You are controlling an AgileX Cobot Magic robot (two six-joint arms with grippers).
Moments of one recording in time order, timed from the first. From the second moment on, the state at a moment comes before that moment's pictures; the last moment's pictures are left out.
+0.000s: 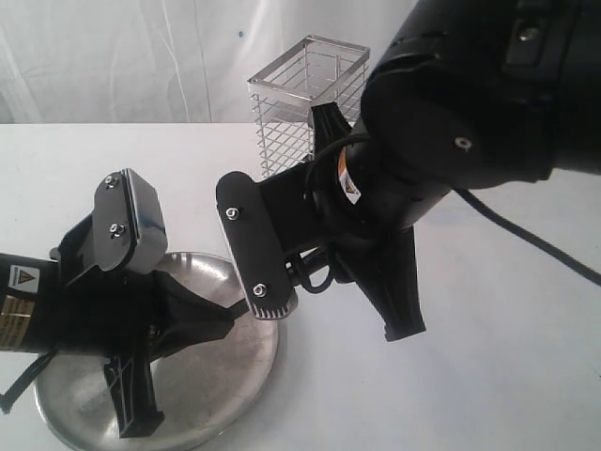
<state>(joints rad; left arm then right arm) -0.41 1.23 -0.54 1.68 -0.55 -1.21 0.93 1.48 -1.22 -0.37 0.96 -0.84</state>
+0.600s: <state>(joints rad) -0.41 1.23 -0.54 1.67 -0.53 -1.18 0.92 1.50 -1.22 -0.36 0.97 -0.84</state>
